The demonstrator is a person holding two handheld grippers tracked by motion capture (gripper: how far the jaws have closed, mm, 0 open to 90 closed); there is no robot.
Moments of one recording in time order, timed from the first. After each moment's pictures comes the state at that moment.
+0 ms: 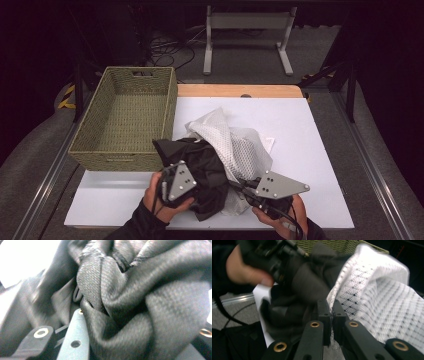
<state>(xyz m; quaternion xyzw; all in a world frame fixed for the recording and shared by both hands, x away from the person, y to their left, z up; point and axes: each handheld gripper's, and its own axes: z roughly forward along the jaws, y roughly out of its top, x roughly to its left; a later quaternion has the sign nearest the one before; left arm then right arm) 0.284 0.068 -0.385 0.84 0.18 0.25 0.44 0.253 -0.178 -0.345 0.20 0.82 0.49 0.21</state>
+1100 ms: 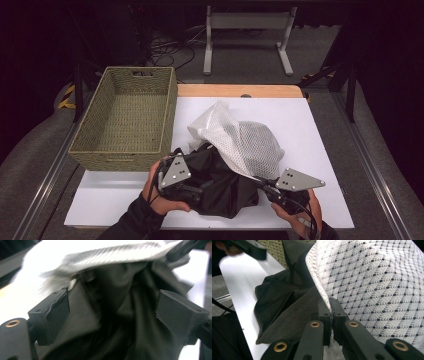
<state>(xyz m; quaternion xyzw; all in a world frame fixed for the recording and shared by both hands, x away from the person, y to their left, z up) 0.307 0.099 -0.383 0.84 0.19 0.19 0.47 0.268 -0.231 -0.383 0.28 0.82 0.45 0.21</state>
